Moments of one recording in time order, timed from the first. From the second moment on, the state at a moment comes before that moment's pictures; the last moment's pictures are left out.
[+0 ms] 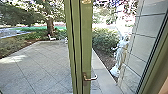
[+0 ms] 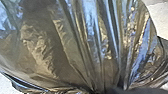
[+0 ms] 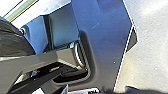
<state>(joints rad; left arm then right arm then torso) 1.53 3.02 -2.69 -0.21 -0.10 0.34 -1.62 2.97 -2.60 0.46 0.09 -0.23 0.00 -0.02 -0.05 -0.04</state>
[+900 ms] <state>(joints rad) 1.53 3.02 -2.69 -0.21 -0.09 0.35 -1.62 2.97 -2.61 0.46 0.08 -0.23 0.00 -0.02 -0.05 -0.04</state>
